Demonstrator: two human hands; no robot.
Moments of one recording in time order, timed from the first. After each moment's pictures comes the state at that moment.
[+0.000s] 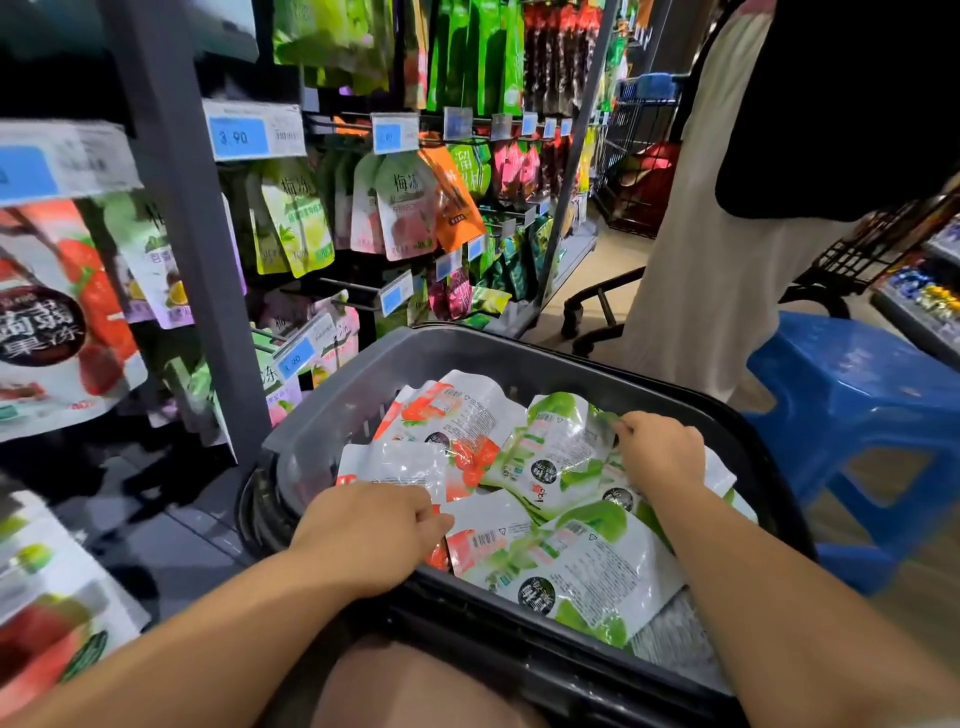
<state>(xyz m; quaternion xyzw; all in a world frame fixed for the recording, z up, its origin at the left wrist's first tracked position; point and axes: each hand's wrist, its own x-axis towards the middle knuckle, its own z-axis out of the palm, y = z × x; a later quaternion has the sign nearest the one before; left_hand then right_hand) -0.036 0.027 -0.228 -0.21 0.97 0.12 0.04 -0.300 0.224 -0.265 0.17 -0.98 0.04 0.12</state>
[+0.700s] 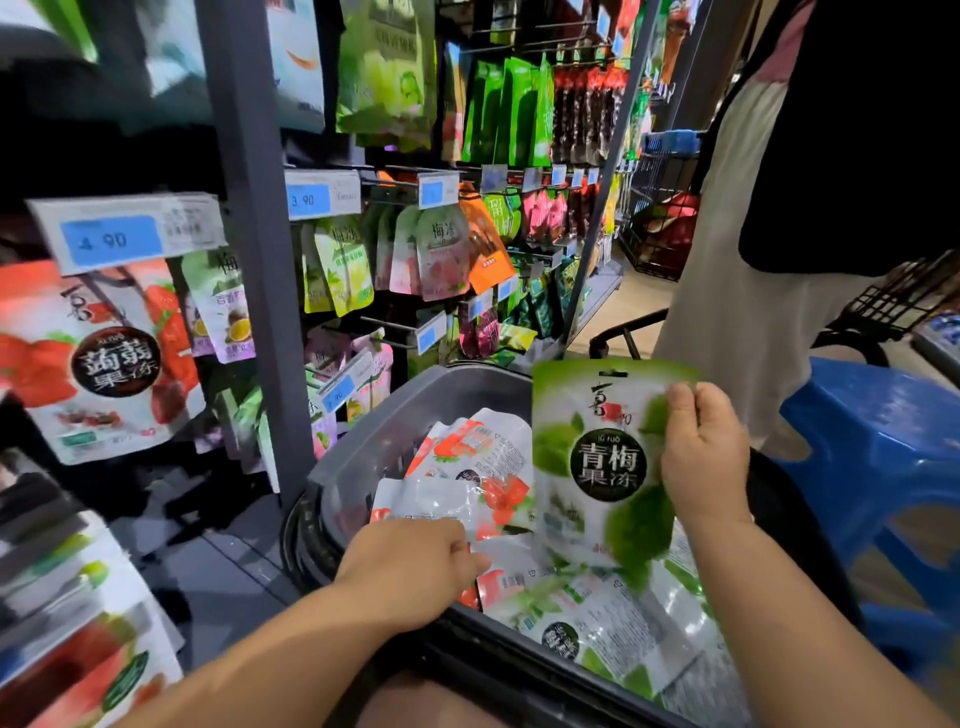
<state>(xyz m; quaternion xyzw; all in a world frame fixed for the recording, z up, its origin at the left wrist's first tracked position) -0.036 0.026 -0.230 -0.21 0.96 0.16 0.03 -0.216 0.200 -0.179 0.22 -0.76 0.57 0.19</state>
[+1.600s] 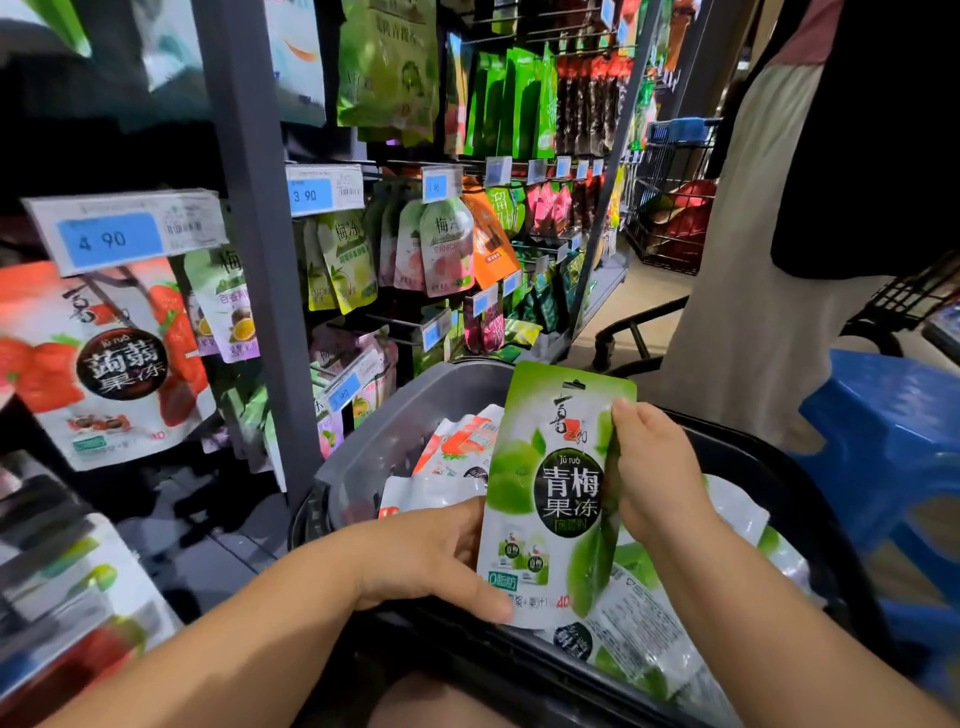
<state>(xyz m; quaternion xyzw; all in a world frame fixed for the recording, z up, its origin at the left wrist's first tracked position) -0.033 0.007 -0.210 0.00 0.73 0.66 0.16 -0.189 0.155 -0.189 0.10 -0.67 0.73 -0.09</state>
